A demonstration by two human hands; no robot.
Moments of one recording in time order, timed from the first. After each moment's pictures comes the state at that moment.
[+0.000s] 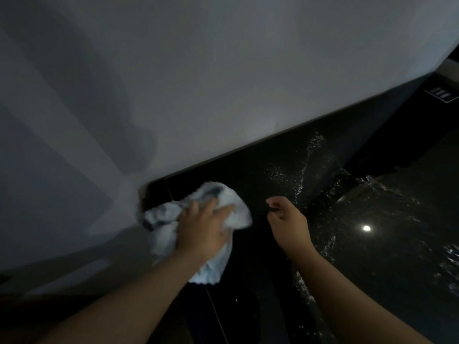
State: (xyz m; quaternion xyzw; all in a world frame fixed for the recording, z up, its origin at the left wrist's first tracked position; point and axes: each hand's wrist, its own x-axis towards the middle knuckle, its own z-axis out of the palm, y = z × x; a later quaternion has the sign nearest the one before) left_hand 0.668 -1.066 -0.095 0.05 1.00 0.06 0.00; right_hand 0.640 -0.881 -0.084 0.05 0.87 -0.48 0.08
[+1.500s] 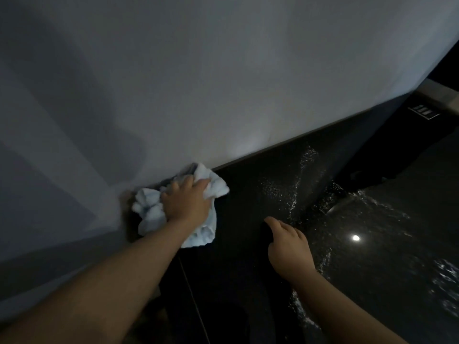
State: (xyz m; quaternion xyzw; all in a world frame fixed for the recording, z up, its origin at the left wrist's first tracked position) left_hand 0.587 -1.084 -0.091 -0.12 0.99 0.07 0.04; right_hand 0.637 -0.867 -0.095 -0.06 0.97 -0.17 0.13
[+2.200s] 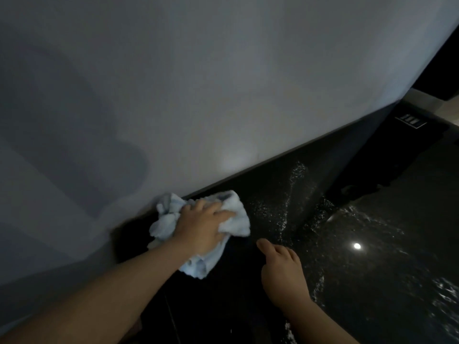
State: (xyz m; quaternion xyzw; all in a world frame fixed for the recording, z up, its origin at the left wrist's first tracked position) left_hand 0.563 -1.061 -0.104 0.14 0.99 0.02 0.03; right_hand 0.632 -0.861 -0.095 -0.07 0.97 -0.19 0.12
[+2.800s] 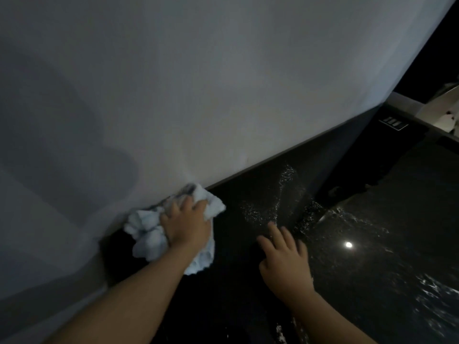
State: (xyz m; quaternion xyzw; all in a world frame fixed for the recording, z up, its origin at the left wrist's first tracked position) left_hand 0.558 -1.043 -0.092 -0.11 0.99 0.03 0.02; right_hand 0.620 -0.842 -0.076 -0.09 0.99 -0.06 0.12
